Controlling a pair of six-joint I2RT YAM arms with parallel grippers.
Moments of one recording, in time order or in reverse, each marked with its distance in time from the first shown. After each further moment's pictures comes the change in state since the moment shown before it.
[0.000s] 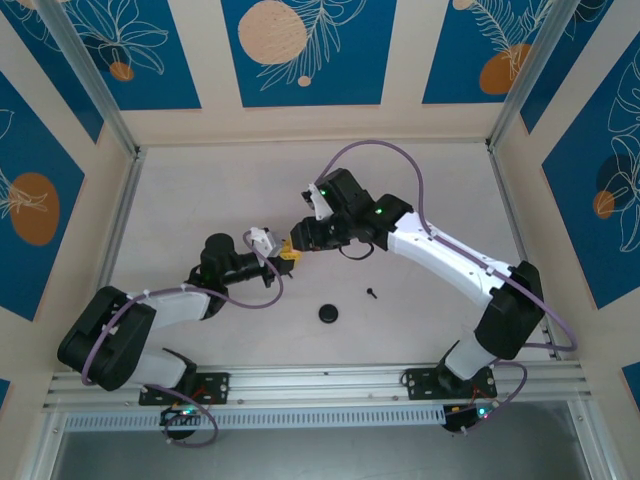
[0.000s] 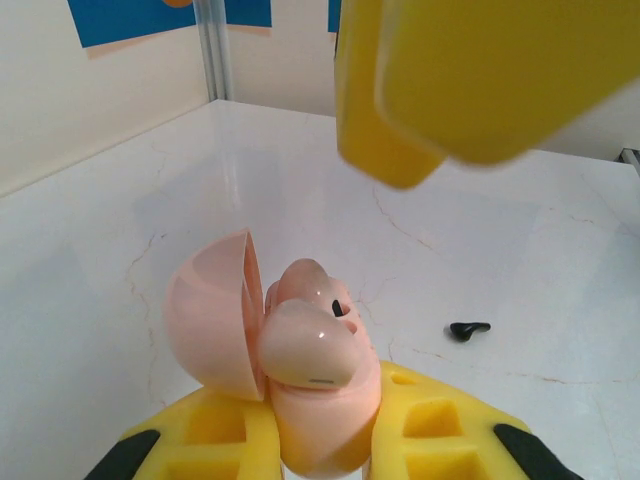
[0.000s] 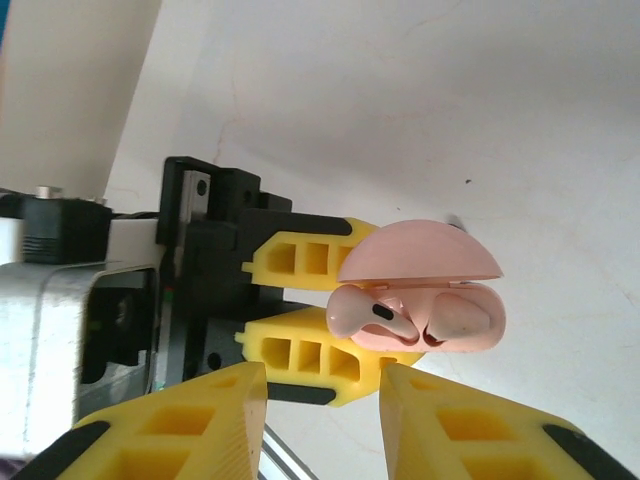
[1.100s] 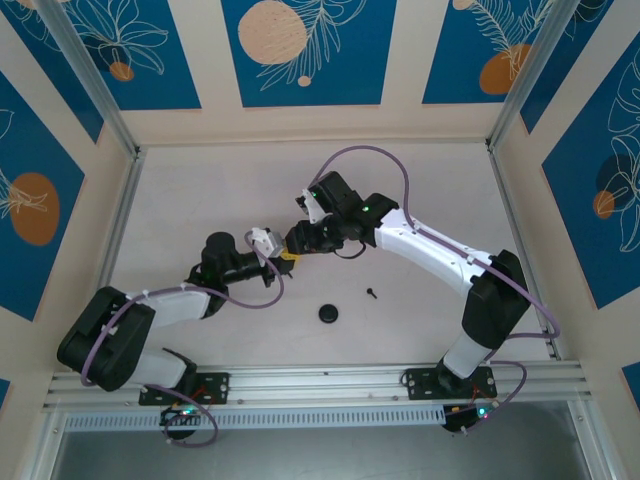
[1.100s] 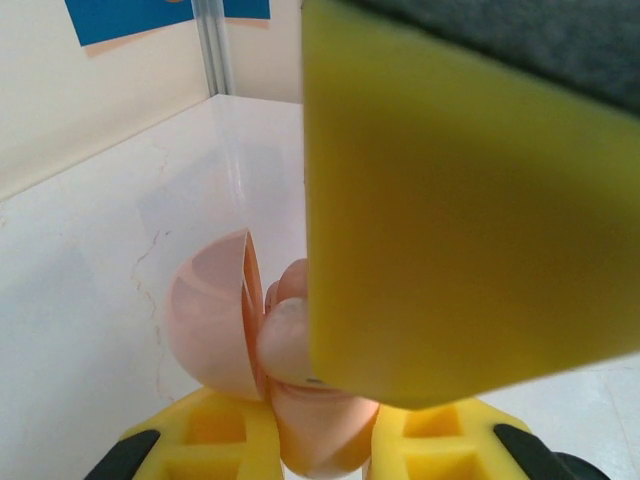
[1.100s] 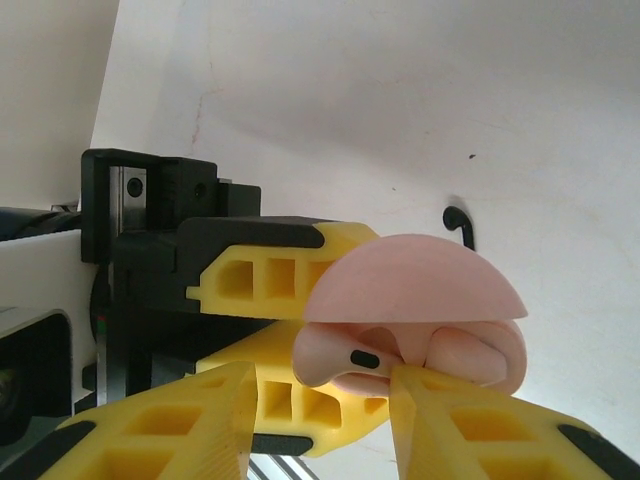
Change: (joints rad) left arm 0.000 -0.007 0.013 -0.046 -0.003 0.049; right arm -0.001 0.093 0.014 0.000 -0.041 0.002
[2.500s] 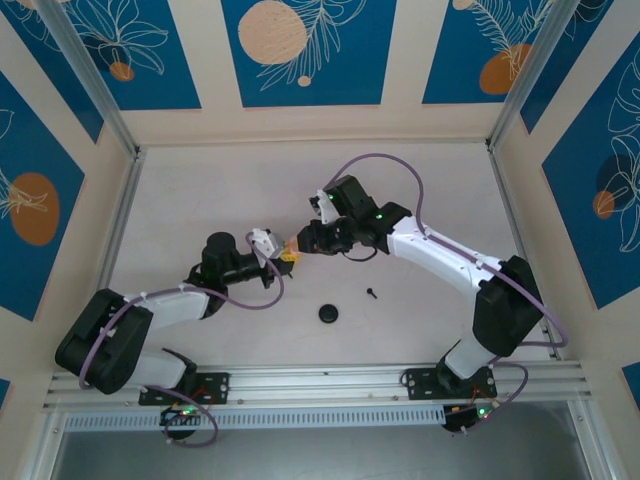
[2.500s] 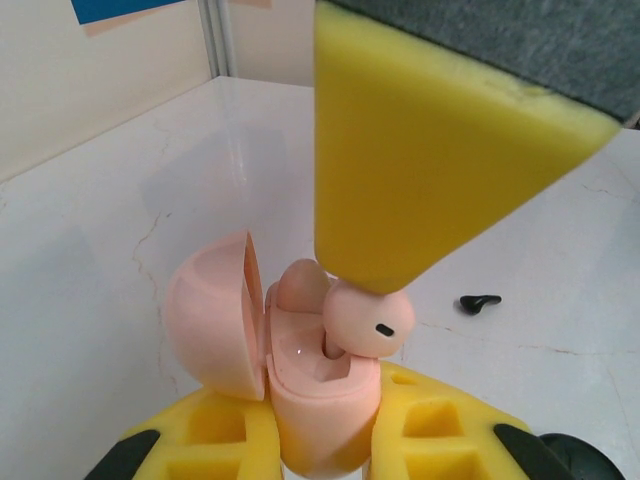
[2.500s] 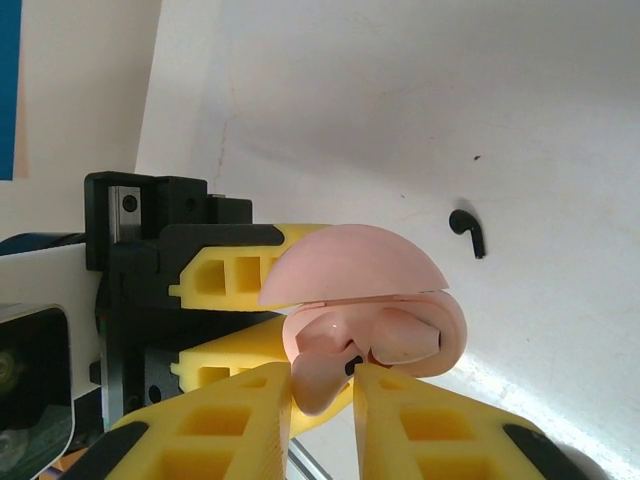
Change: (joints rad) left arm 0.000 -0.012 0.000 -0.048 -0.015 0.018; right arm -0.070 -0.080 -0.173 0.176 -0.094 0.084
